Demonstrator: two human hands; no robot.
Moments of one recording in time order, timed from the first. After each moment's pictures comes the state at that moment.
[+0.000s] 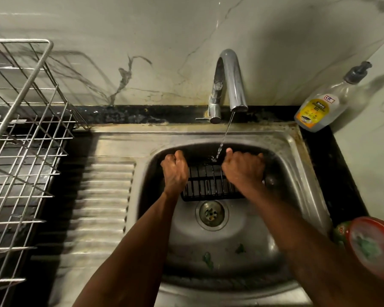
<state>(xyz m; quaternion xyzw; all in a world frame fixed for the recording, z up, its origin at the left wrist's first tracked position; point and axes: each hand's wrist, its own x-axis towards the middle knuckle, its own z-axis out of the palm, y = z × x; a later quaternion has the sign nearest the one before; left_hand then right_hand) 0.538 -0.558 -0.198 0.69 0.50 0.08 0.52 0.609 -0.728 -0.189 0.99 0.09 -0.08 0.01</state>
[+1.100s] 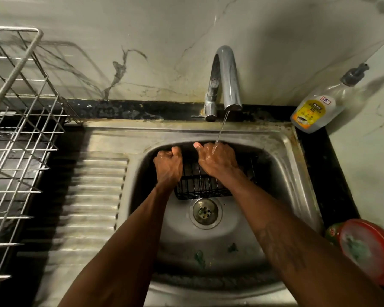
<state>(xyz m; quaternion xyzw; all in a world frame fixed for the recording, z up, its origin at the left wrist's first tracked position) 0.544 -0.574 -0.226 0.72 0.45 0.15 0.50 0.619 -0.694 -0.195 0.95 0.27 -0.10 -0.10</state>
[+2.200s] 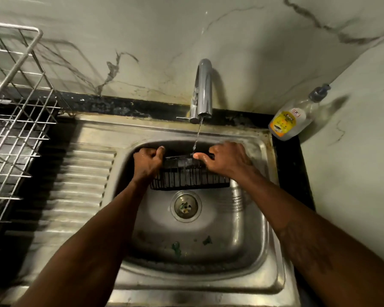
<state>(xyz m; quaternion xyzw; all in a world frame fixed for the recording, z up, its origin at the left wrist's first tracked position) 0.527 -0.560 -0.223 0.79 0.39 0.13 0.45 0.645 -0.768 -0.138 0.92 0.38 -0.06 0.01</state>
